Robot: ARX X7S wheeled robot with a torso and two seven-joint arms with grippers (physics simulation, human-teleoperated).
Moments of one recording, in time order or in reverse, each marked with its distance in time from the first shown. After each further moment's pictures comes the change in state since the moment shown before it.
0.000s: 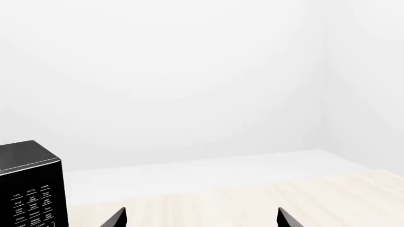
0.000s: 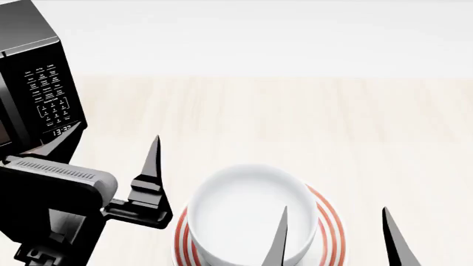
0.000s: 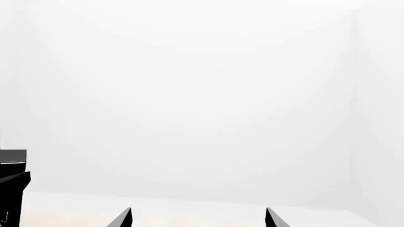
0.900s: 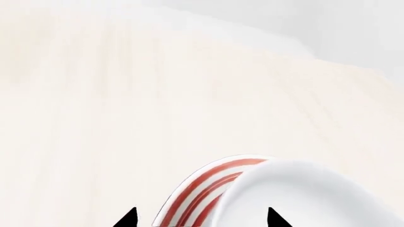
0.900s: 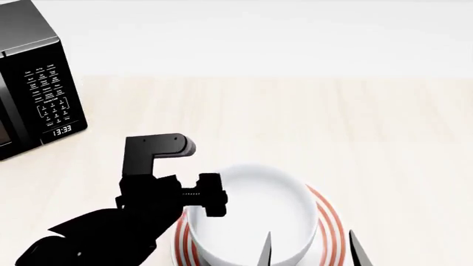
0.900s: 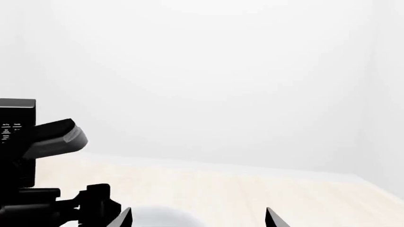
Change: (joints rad) left arm -0.291 0.442 -0.061 -1.123 -0.233 -0.078 0.443; right arm -0.001 -0.053 -0.048 0.264 0.003 -0.115 -0.060
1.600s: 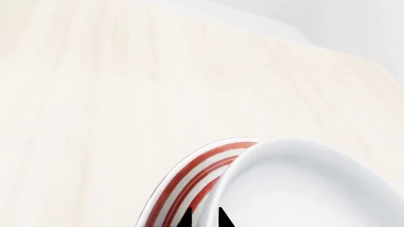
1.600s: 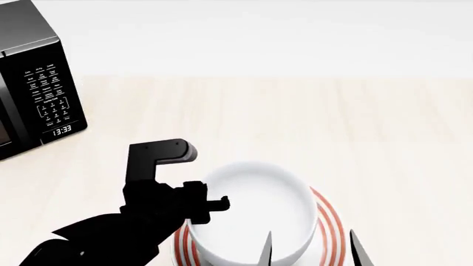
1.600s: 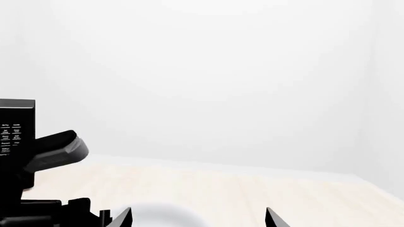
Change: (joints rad) left arm 0.008 0.033 -0.074 -0.046 0.029 -0.055 0.034; right arm -0.003 -0.006 0.007 -0.004 -0.004 0.003 -0.006
